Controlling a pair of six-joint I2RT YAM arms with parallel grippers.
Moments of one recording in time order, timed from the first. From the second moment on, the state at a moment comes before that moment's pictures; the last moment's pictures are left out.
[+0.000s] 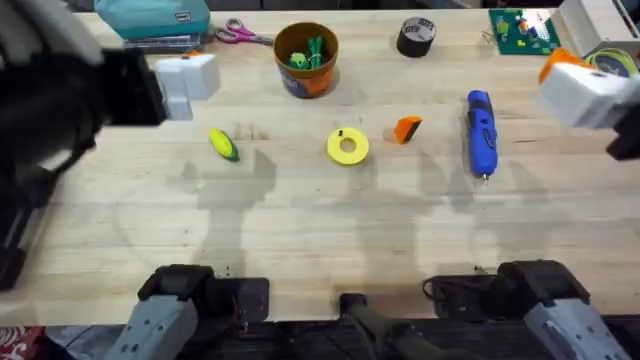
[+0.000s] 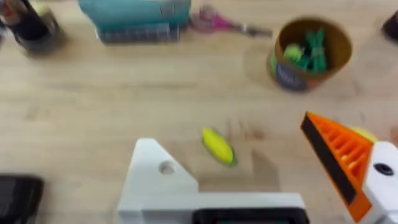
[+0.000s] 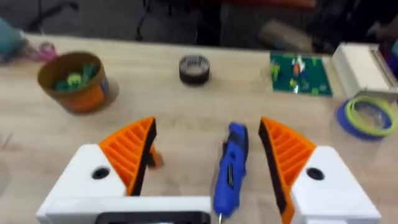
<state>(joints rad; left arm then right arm) 0.00 0.78 1.03 -0.85 -0.03 -0.01 0.00 0.52 0.94 -0.79 -0.02 -0.03</state>
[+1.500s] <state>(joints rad) 0.00 1.40 1.26 -1.16 -0.08 -0.53 0.00 1.12 1.15 -1.14 -0.03 -0.03</state>
